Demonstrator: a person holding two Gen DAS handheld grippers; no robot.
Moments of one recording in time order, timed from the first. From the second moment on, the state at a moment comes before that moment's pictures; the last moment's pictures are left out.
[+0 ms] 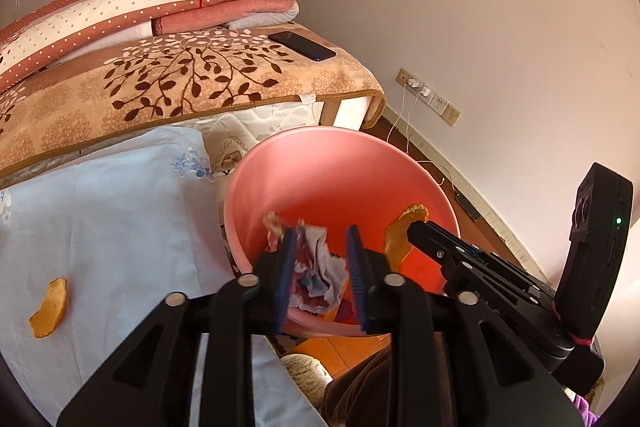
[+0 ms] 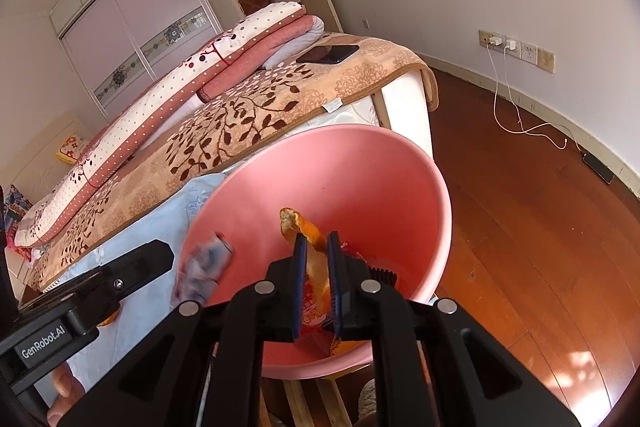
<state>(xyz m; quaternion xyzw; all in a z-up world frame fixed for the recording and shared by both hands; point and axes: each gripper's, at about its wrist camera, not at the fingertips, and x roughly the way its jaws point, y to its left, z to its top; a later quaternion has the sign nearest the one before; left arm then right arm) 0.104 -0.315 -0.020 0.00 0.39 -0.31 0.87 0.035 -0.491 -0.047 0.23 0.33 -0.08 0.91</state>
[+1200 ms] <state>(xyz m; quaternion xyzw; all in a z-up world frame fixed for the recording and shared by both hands) 0.064 -0.237 0.003 -0.01 0.35 -0.25 0.90 -0.002 -0.418 -0.013 0.19 0.30 -0.03 0.93</state>
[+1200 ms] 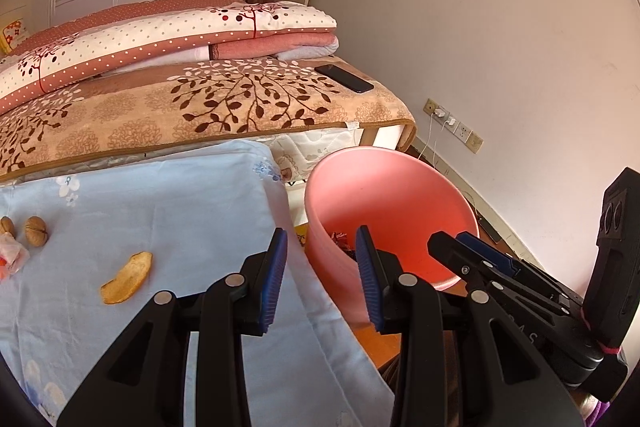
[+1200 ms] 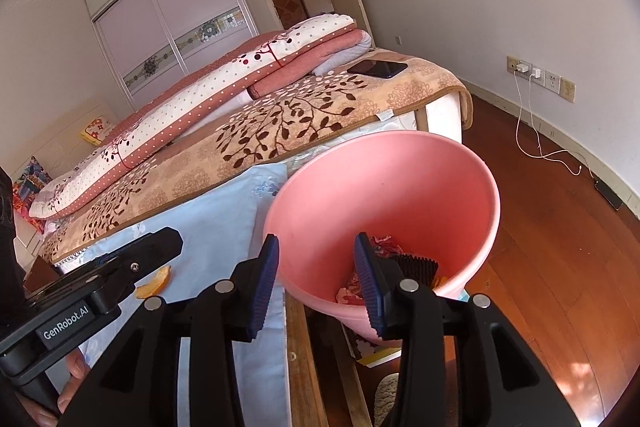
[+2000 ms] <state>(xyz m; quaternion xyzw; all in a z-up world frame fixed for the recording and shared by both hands) 0.017 -0.117 -0.011 -0.04 0.34 -0.15 0.93 -0.023 -0.299 -0.017 0.11 0.34 0.06 0.93</state>
